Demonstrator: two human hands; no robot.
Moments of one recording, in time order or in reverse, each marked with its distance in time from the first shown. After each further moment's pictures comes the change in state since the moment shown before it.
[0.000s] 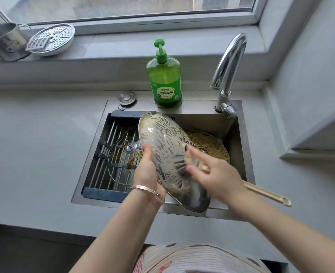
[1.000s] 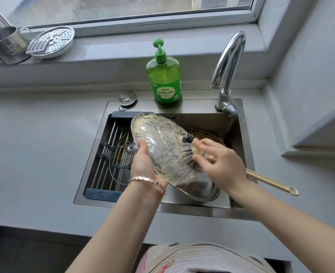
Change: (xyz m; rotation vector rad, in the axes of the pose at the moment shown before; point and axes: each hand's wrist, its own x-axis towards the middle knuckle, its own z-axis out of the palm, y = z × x) left_hand 0.010 0.011 0.001 -0.186 0.072 -0.079; right_hand 0.008 0.003 0.000 0.133 0.318 -0.156
